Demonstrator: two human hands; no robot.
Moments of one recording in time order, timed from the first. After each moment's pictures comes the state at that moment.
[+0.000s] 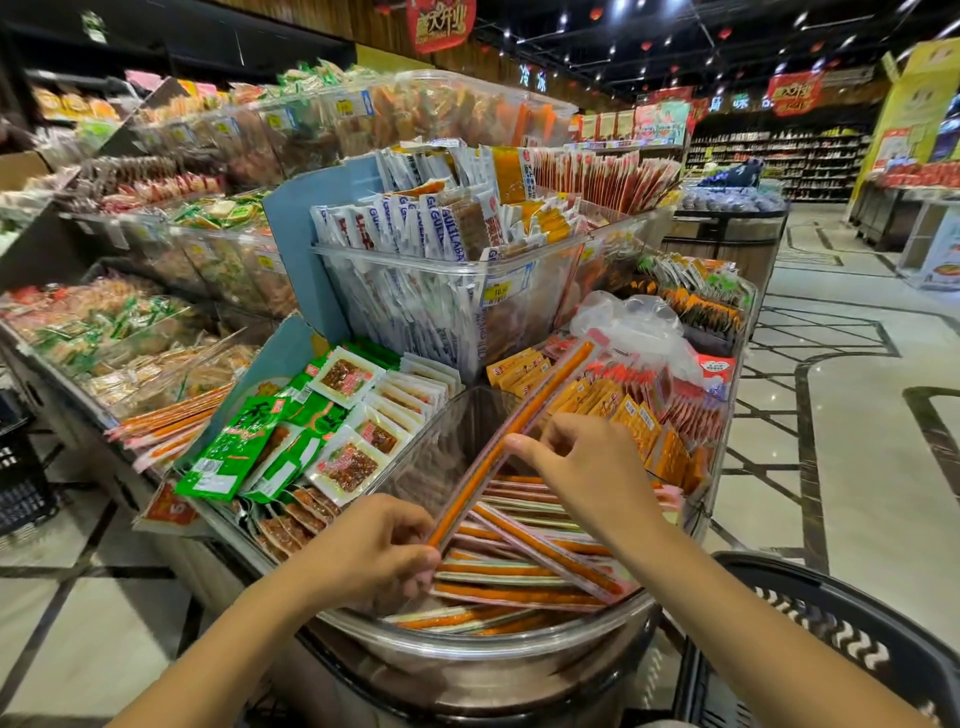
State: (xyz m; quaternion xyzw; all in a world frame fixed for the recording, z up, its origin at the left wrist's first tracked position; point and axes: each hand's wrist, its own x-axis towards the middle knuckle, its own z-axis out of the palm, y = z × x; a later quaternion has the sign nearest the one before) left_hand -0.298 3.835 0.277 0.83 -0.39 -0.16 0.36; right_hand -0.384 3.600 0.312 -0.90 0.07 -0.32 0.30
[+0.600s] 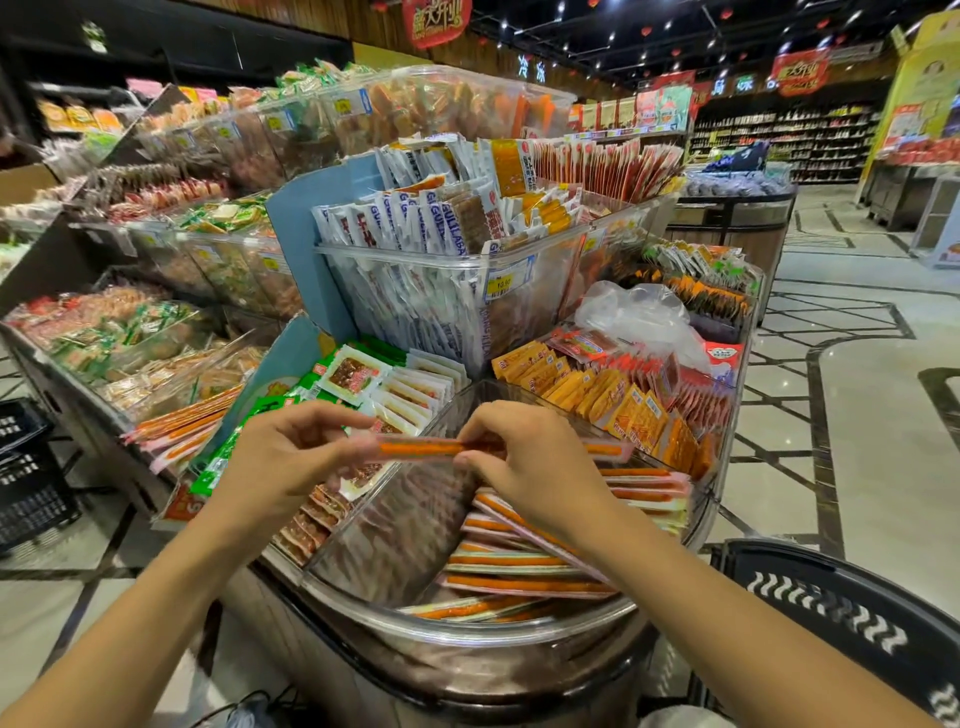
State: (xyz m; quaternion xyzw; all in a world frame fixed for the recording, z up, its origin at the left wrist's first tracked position) left_hand -0.299 3.872 0.342 0.72 -0.28 0.02 0.63; right_hand -0.365 3.637 0.317 -0.91 -0.11 -0.30 0.26
